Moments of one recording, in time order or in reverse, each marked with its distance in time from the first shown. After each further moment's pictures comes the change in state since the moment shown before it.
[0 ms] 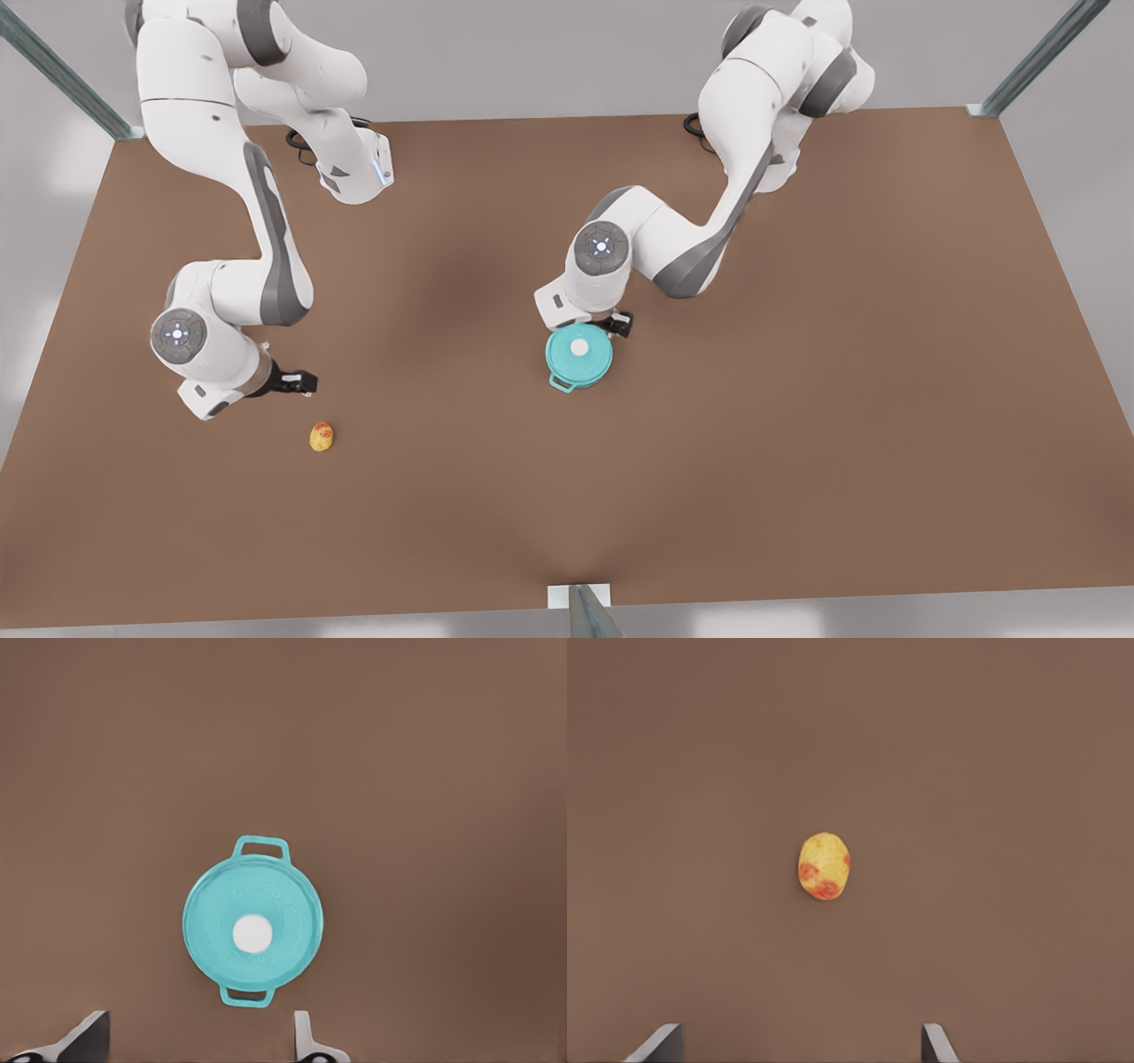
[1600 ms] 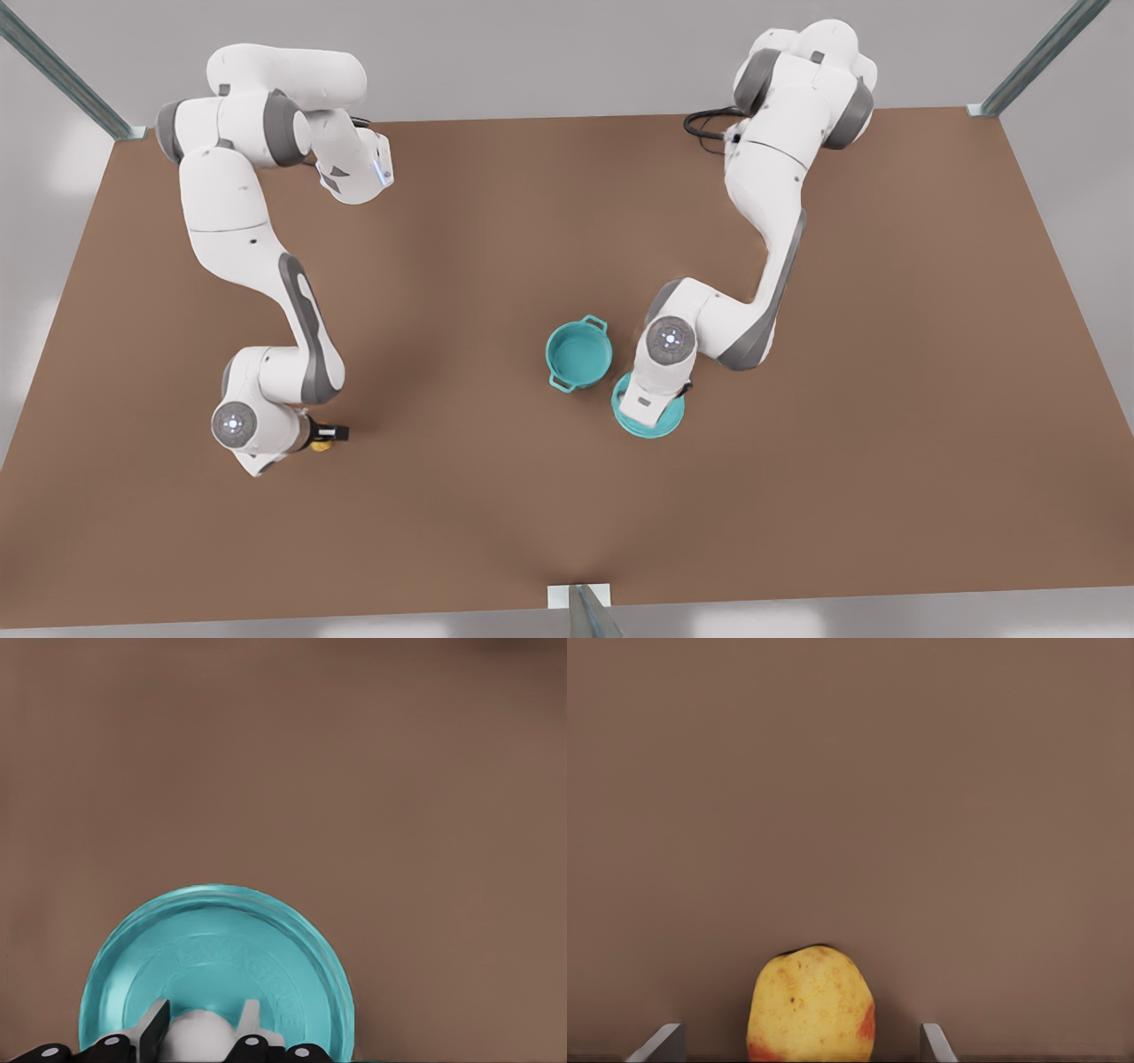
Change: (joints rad) left arm 0.227 0.143 0.031 -0.062 0.131 0.259 -0.454; right arm -0.048 0.415 0.022 0.227 0.078 0.100 -0.024
